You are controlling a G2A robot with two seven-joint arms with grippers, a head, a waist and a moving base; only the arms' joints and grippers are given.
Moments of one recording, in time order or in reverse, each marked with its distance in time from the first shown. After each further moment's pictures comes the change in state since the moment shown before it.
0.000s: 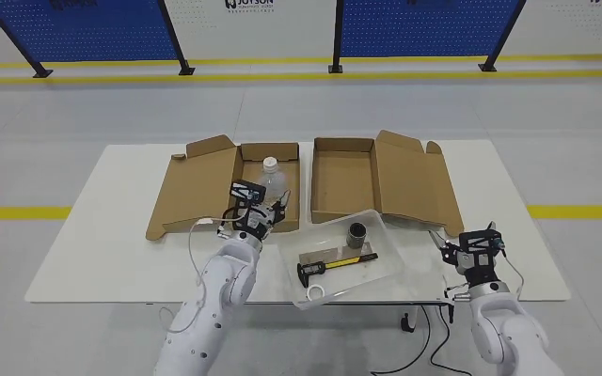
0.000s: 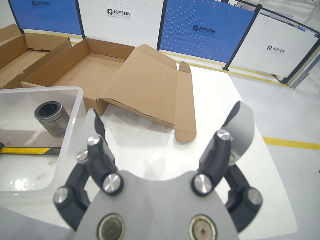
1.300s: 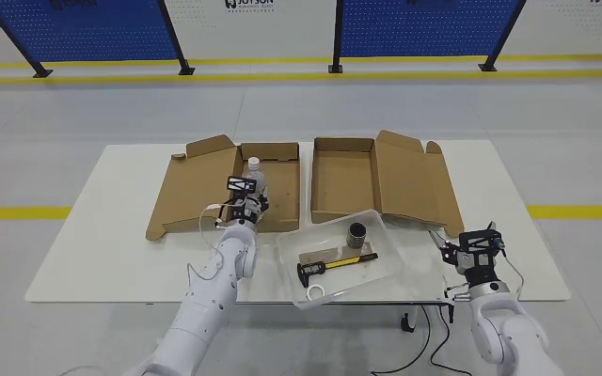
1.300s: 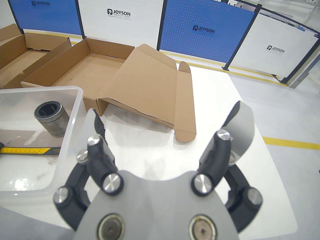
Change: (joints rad) left arm -0.307 -0.053 0.067 0.647 0.002 0.210 0.214; right arm 0.000 0.000 0.000 0.000 0.000 0.000 0.000
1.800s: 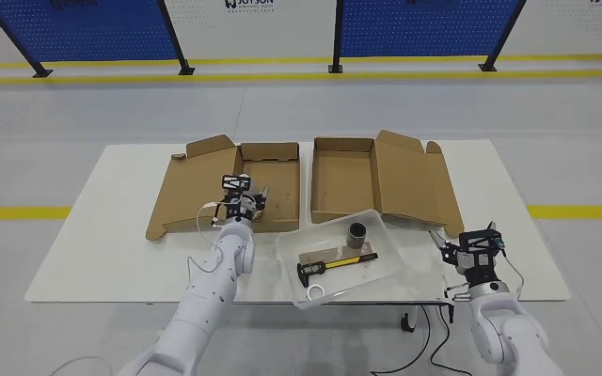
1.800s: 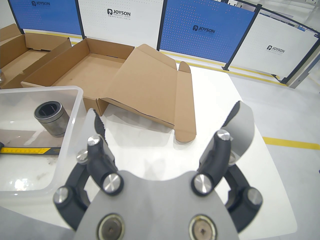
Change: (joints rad) left arm -0.049 -0.013 -0.006 0.099 -0.014 0.031 0.047; right arm 0.000 0.000 0.000 0.000 0.000 0.000 0.000
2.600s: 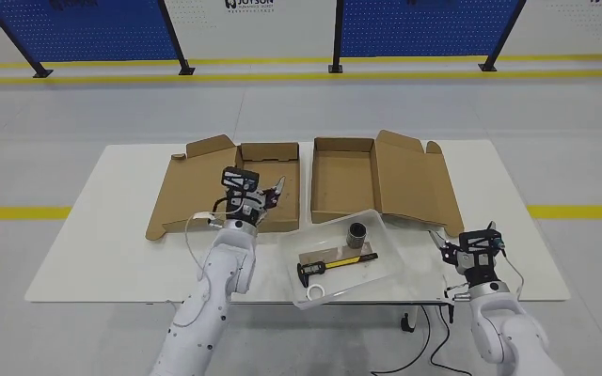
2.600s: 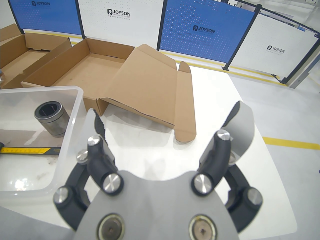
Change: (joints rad) left arm 0.324 0.051 -0.064 -0.787 0.189 -0.147 -0.247; right arm 0.000 0.000 0.000 0.000 0.000 0.000 0.000
